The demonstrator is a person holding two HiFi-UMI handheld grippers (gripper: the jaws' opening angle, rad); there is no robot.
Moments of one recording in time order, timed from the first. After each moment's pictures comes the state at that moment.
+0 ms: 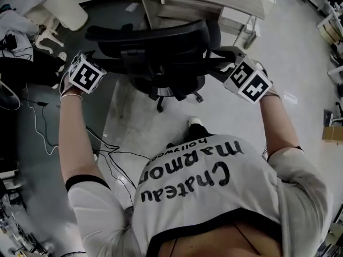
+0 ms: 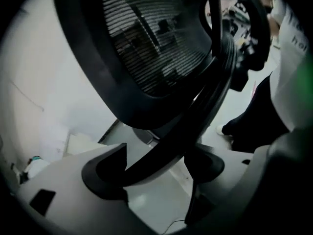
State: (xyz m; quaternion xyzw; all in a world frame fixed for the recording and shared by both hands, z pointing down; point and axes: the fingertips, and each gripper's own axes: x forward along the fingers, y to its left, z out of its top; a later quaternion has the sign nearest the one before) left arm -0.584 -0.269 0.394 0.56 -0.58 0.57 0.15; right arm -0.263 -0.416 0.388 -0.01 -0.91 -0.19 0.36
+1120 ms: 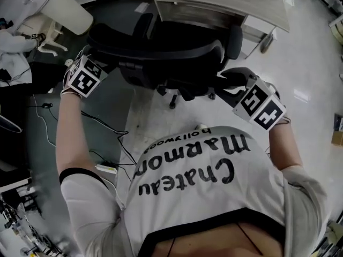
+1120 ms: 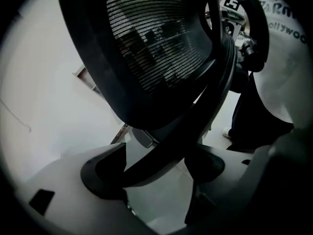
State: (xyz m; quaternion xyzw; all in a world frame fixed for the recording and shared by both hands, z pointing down) left arm -0.564 -0.310 0.370 0.61 -0.54 0.58 0.06; right arm -0.218 -0.384 0.384 -0.05 -0.91 -0.11 0.38
